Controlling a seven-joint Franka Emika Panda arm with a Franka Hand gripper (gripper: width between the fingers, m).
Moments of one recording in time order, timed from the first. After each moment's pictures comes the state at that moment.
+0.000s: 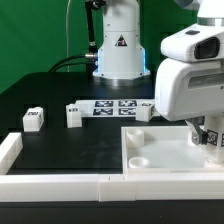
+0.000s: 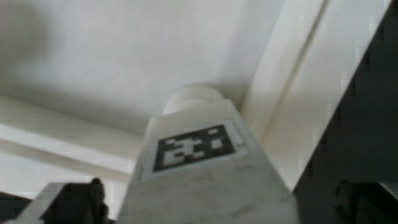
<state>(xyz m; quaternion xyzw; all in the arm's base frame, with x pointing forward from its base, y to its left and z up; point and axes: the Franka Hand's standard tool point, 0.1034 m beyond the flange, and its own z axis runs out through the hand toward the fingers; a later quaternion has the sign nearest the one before) 0.622 0.125 0.066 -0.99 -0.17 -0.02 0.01</state>
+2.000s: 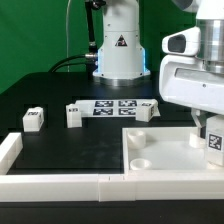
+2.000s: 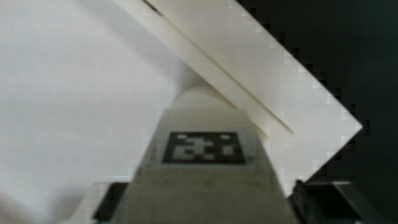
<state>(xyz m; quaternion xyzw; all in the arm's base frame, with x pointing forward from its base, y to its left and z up) 0.631 0.121 0.064 -0.92 0.39 -0.02 0.02</state>
